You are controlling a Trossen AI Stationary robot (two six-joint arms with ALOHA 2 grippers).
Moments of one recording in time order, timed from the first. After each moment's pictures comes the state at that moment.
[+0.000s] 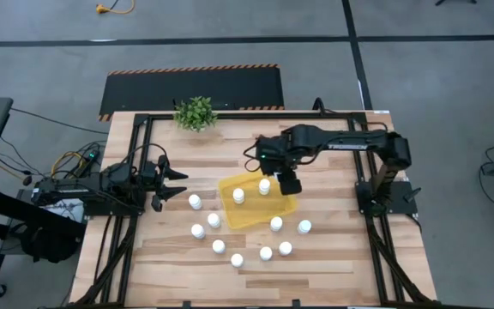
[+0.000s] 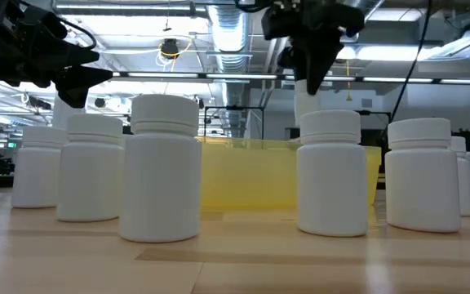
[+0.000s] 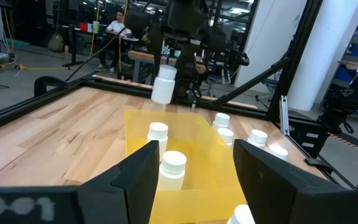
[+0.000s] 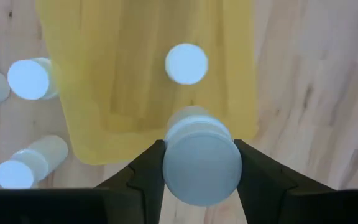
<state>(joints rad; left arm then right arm) 0.05 0.02 0.01 0.04 0.04 -0.19 -0.08 1.81 1.67 -1.29 0.00 -0.33</state>
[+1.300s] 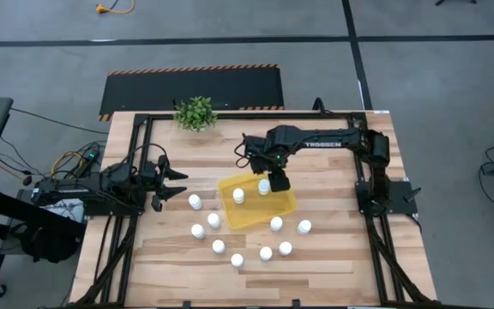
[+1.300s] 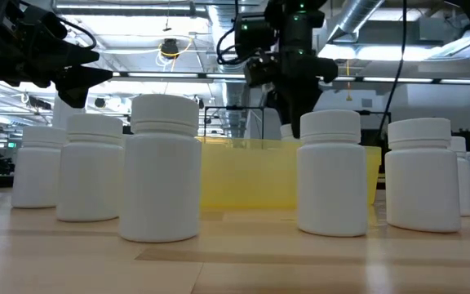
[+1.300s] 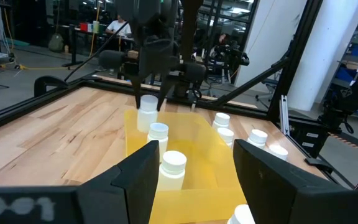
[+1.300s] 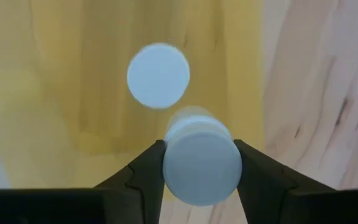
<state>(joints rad) 0.05 0.02 0.01 0.04 0.04 -0.19 -0.17 1.97 1.65 -1.20 -0.06 -0.39</state>
